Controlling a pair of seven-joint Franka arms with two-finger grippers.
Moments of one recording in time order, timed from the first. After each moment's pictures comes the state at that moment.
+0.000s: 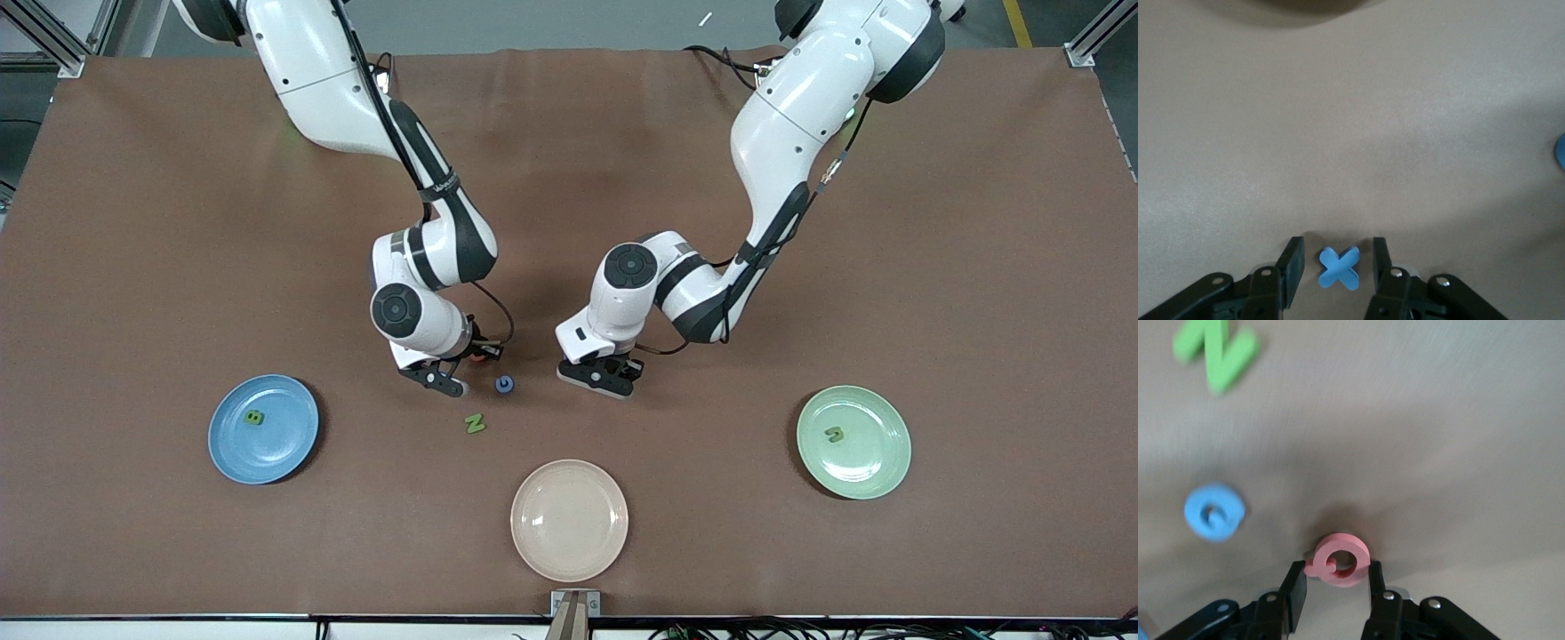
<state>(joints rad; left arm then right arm) -0.46 0.89 -0.28 -1.49 0.41 2.55 -0.60 0.68 0.69 -0.22 -1.72 0.44 2.29 0.60</state>
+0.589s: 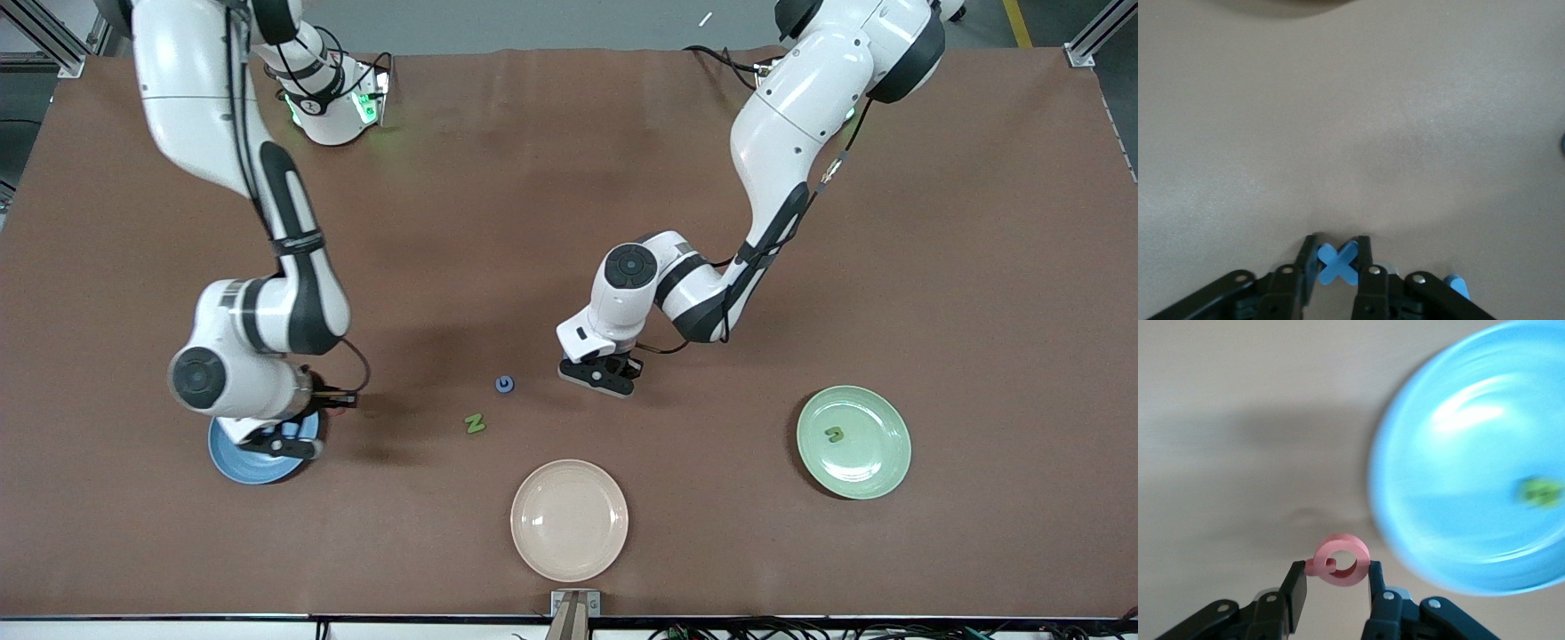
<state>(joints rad) -0.46 0.89 -0.27 -1.49 0.41 2.55 -0.60 0.37 0.69 -0.33 -1.57 0.26 2.08 0.03</state>
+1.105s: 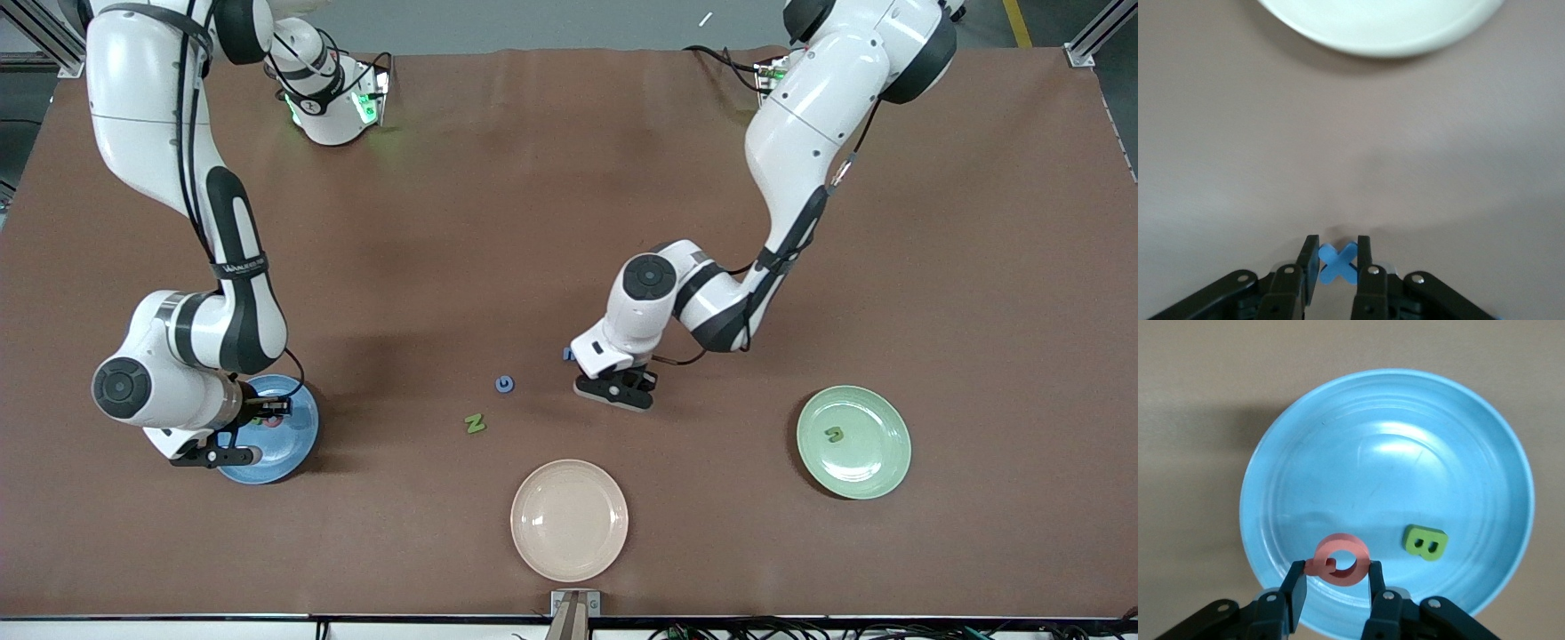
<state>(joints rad) -0.38 0.87 -0.27 -1.47 0.41 2.55 -0.61 0.28 0.73 -0.33 -1.57 0.22 2.16 -0.13</state>
